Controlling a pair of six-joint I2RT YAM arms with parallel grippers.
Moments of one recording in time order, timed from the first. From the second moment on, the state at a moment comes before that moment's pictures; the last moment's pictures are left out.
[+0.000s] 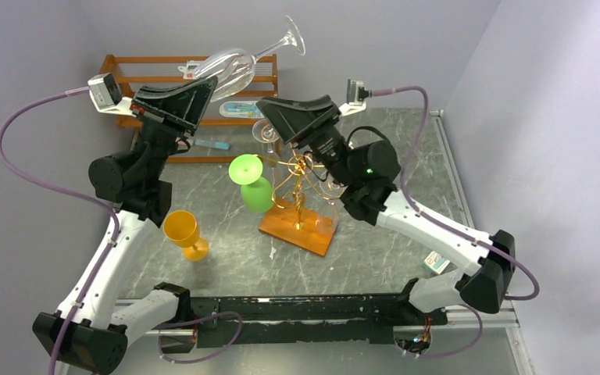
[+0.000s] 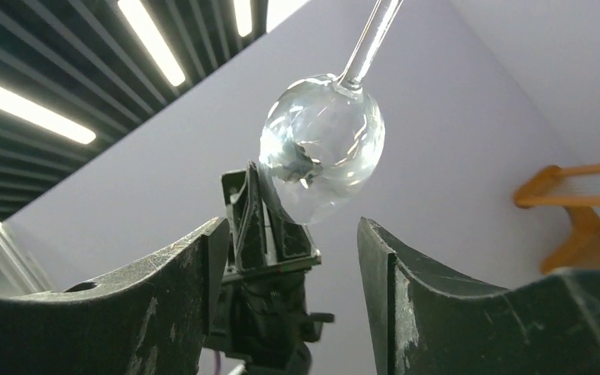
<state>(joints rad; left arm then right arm) -0.30 1.03 1.10 0.83 0.35 -1.14 0.90 1.34 1.27 0.73 0.00 0.85</state>
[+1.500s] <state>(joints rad) -0.30 0.91 0.97 1.03 0.41 -1.23 1.02 1.55 1.48 0.97 0.24 0.76</state>
